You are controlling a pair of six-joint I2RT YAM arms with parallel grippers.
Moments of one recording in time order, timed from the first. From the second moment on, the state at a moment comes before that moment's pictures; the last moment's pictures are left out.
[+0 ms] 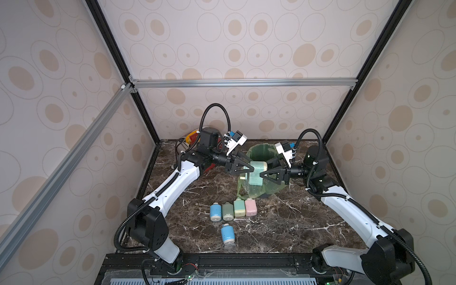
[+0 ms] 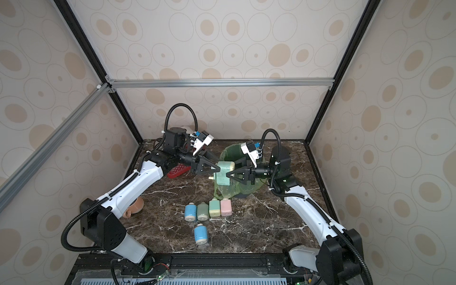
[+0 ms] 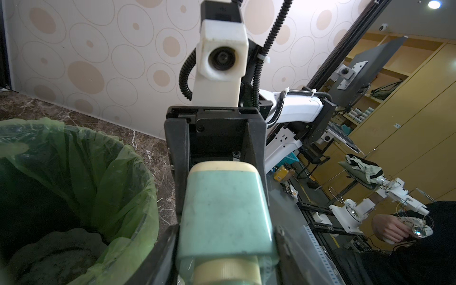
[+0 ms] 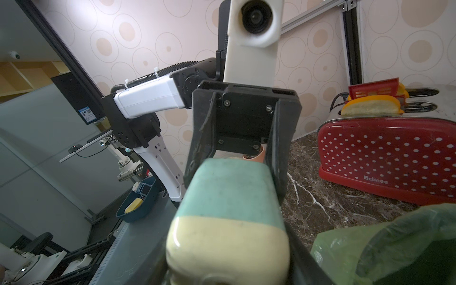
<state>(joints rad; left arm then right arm) -0.47 1.59 1.48 -0.35 1.36 -0.04 0.43 1.24 0.98 0.24 -1.22 0.35</state>
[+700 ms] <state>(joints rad) -0.48 1.62 1.55 -0.49 1.40 0.08 0.44 1.26 0.97 0.39 -1.22 0.46</state>
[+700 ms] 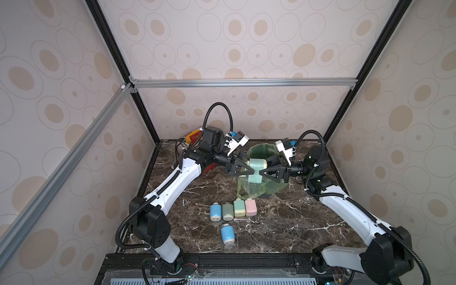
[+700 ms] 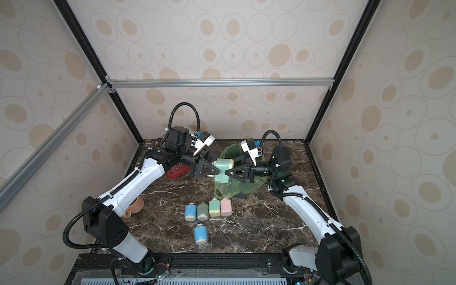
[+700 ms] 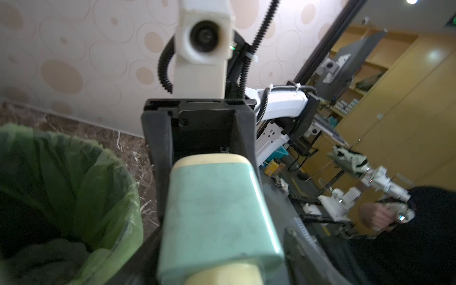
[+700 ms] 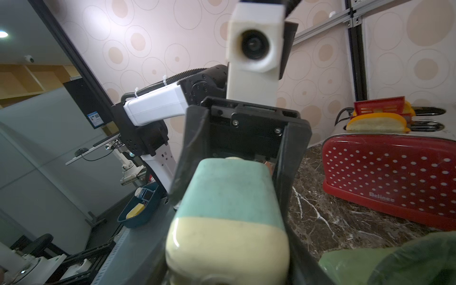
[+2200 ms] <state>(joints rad) -0.47 1.59 1.55 -0.49 1.38 0.05 0.45 1.18 0.86 0.31 -1.21 0.40</state>
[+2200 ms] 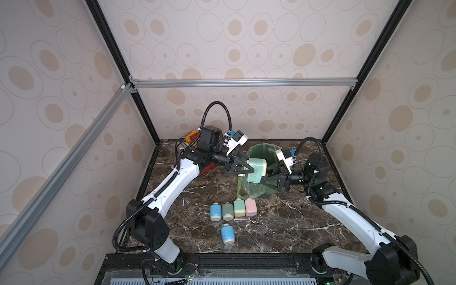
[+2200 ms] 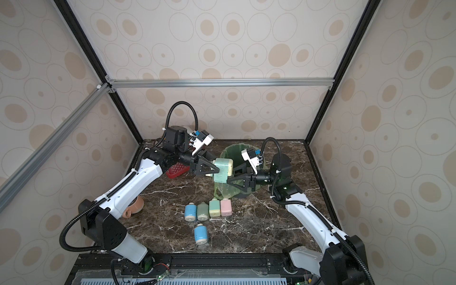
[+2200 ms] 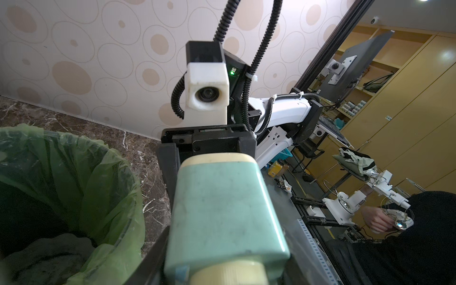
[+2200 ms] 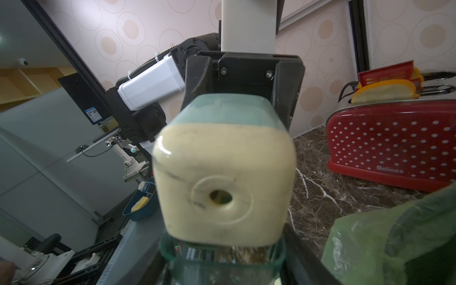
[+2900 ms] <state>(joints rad) -0.39 1.60 1.54 -0.46 1.35 0.02 0.36 1.18 0.87 0.23 -1.20 0.38</state>
